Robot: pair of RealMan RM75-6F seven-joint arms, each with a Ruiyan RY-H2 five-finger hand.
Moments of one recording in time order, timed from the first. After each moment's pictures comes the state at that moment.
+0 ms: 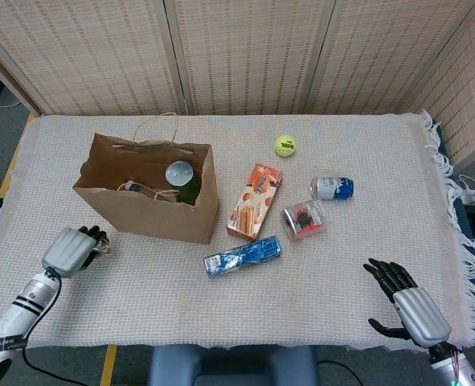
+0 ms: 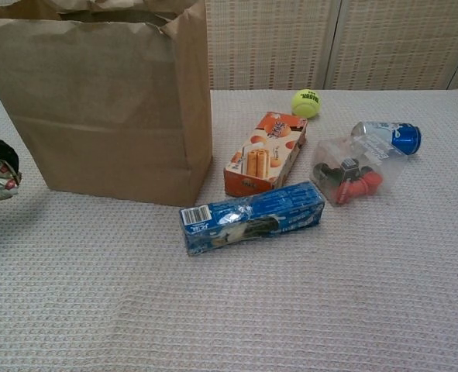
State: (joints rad) left arm -0.51 -1.27 0.02 -1.29 1.49 1.11 0.25; right arm 0.11 -1.04 -0.13 -1.75 -1.72 1.37 0.14
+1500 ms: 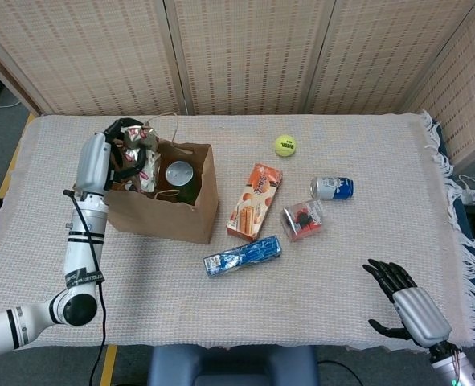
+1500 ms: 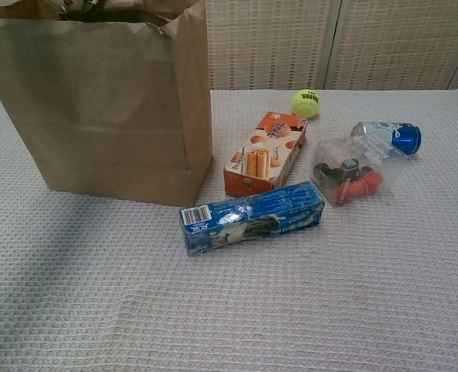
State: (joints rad) left arm -0.79 -1.35 -0.58 -1.73 0.84 1.22 0.10; right arm 0.12 -1.03 -0.14 -1.75 -1.72 1.36 0.16
